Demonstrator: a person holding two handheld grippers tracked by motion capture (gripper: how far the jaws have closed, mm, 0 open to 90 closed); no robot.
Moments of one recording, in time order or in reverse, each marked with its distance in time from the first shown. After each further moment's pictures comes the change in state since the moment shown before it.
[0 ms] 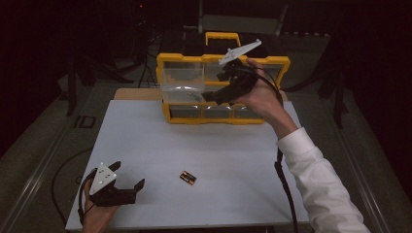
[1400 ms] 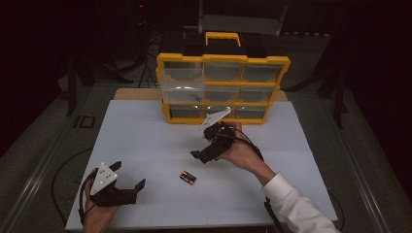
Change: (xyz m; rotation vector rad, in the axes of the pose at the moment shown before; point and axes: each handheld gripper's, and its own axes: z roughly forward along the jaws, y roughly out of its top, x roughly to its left) left arm -0.001 0.001 0.000 0.000 -0.001 0.005; right arm 0.076 -0.109 0.087 0.155 0.075 0.002
